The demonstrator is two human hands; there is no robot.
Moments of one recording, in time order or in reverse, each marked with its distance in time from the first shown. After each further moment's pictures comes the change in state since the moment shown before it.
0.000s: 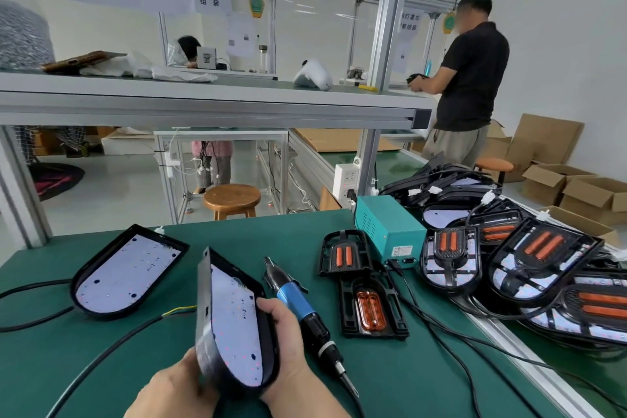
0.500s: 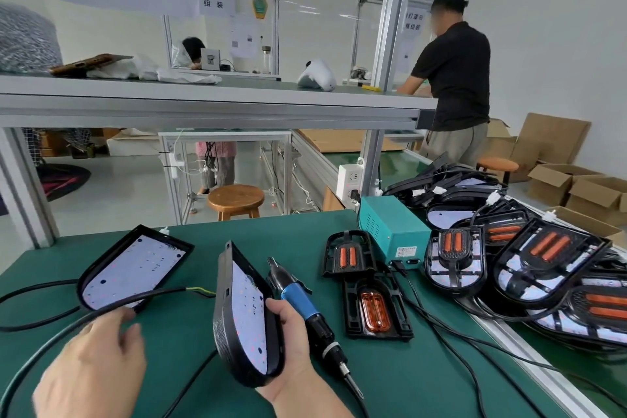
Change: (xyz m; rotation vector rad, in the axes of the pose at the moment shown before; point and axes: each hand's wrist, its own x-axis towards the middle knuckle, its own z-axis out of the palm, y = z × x) left_hand 0.031 -0.019 -0.054 0.126 0.490 -0.125; right_hand 0.004 0.004 -0.006 0.131 0.016 0.030
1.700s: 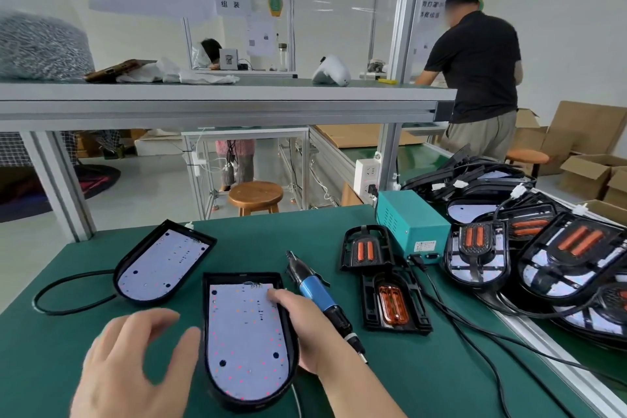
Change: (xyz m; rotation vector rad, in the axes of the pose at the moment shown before) left_hand -0.052 0.032 -0.058 -0.402 0.013 0.214; right_hand -0.002 -0.027 0.004 -0.580 0.004 0.036
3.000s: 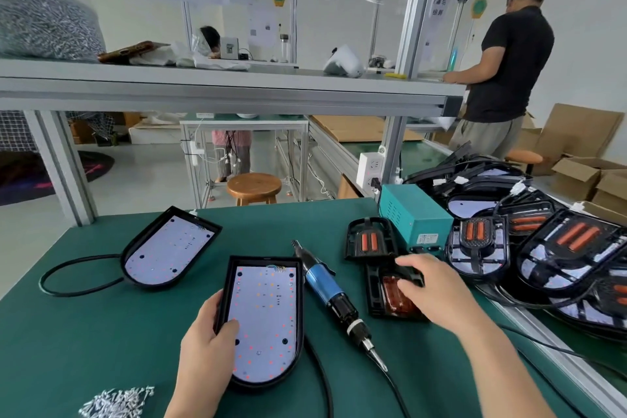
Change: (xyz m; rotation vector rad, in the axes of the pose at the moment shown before) left_hand -0.004 -0.044 0.080 -0.346 -0.305 -0.499; right_hand -0.095 -0.062 -0.128 -1.333 0.669 -0.346
